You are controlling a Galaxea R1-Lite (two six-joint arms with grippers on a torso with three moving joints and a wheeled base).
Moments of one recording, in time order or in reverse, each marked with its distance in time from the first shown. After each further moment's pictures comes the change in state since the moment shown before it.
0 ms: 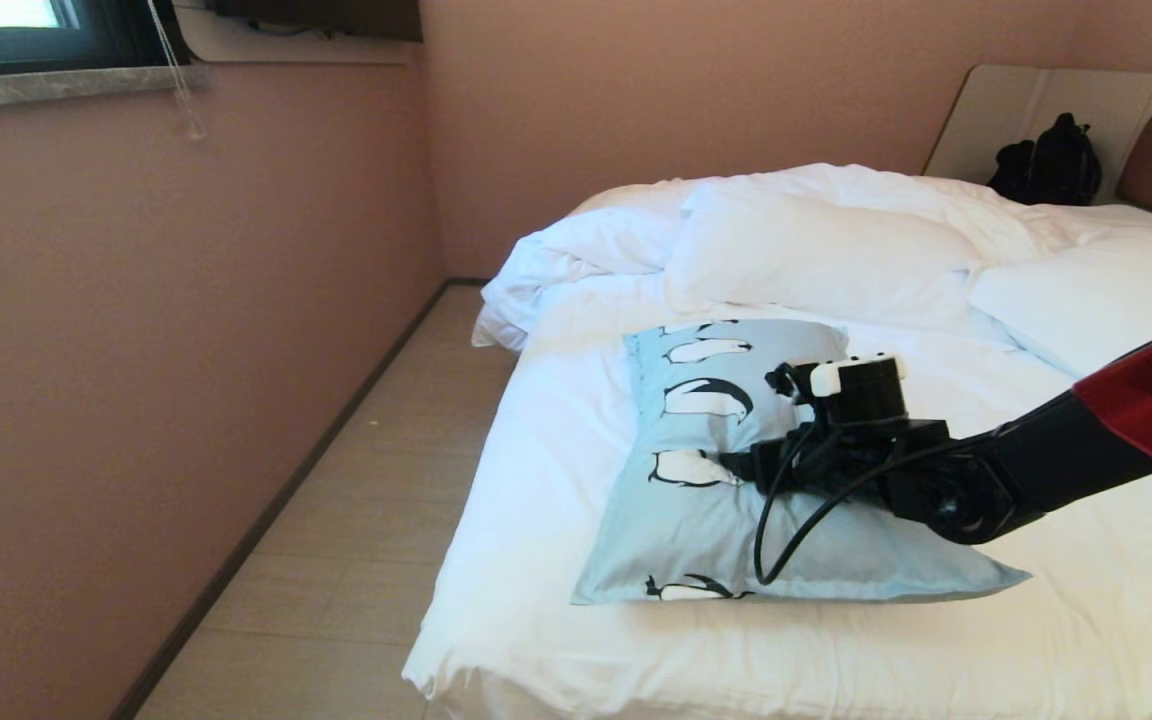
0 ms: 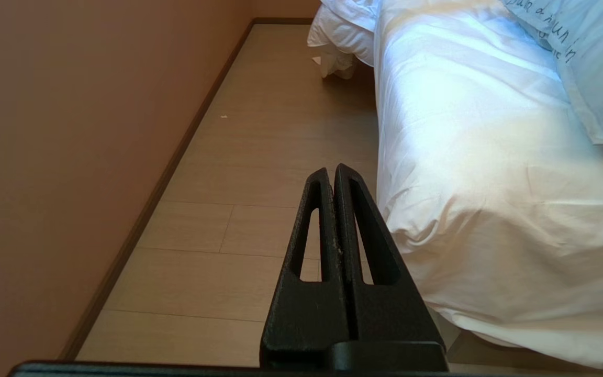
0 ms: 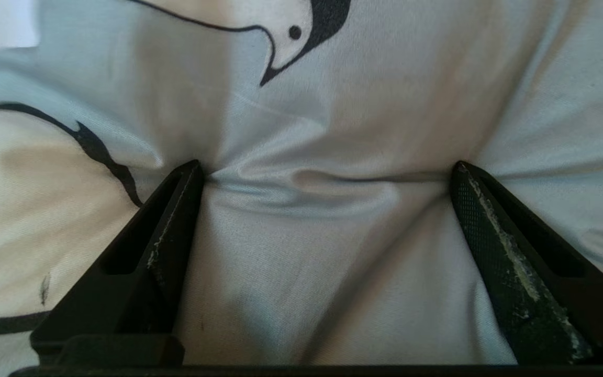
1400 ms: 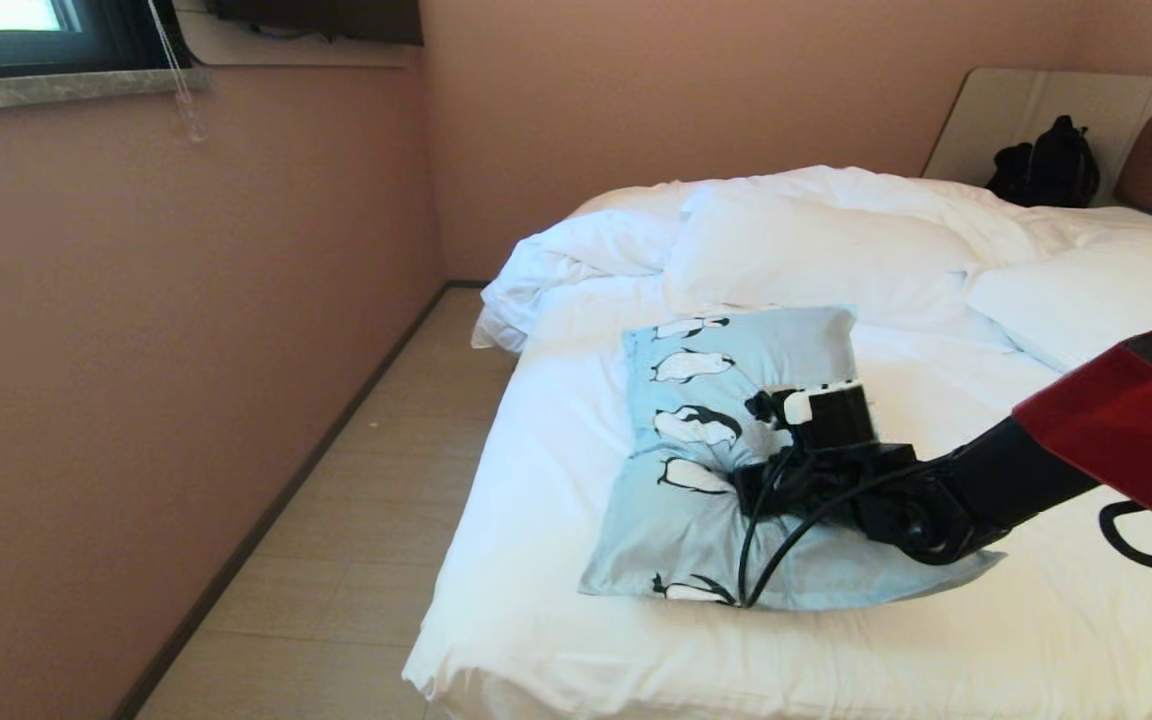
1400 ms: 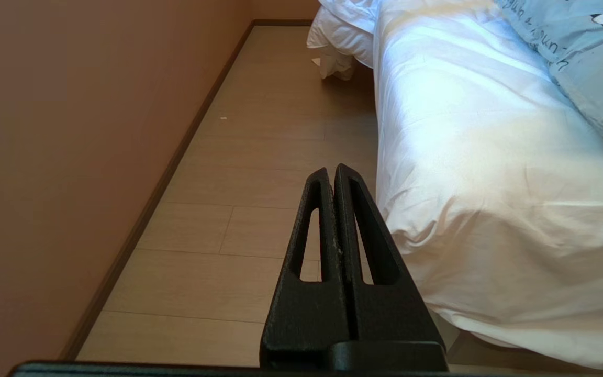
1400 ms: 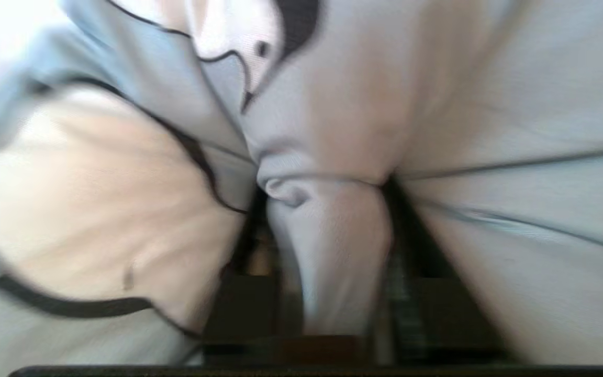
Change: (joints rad) left arm 0.000 0.000 0.000 0.000 0.001 0.000; right arm 0.035 0.050 0.022 -0.031 -0.007 0.009
